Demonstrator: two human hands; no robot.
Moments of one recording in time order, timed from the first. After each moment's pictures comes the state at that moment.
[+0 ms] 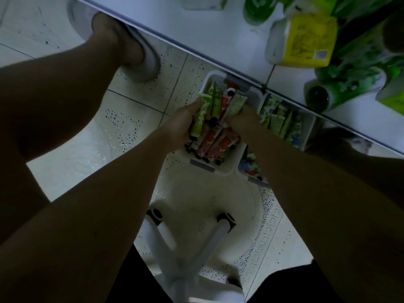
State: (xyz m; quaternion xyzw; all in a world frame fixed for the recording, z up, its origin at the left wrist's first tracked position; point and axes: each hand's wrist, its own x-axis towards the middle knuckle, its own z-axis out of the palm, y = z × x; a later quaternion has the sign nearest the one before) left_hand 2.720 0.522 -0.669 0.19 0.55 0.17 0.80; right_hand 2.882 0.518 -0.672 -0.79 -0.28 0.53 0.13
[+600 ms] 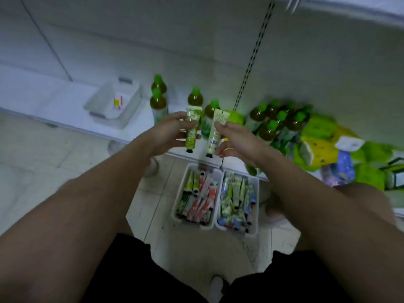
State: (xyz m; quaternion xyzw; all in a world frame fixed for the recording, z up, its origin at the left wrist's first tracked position) left_hand 2.718 0.557 -0.405 0.50 0.45 0.27 0.69; right_hand 2.908 0.485 -0.388 -0.59 -0.40 0.59 0.37
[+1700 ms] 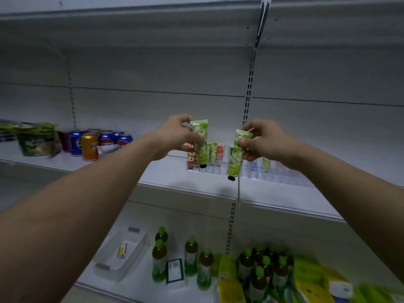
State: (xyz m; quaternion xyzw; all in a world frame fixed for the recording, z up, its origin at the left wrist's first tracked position) left_hand 2.717 0.533 -0.003 0.73 0.35 0.41 0.42; right_hand 2.934 0.451 0.002 -0.59 -0.66 0.16 0.43
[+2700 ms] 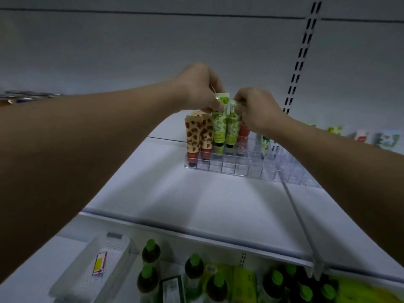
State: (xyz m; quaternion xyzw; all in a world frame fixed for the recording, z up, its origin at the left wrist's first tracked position) left_hand 2.805 0.809 -0.027 0.84 0.38 0.32 0.20; right_hand 2.964 0.781 -0.061 -0.66 -0.67 -0.11 0.32
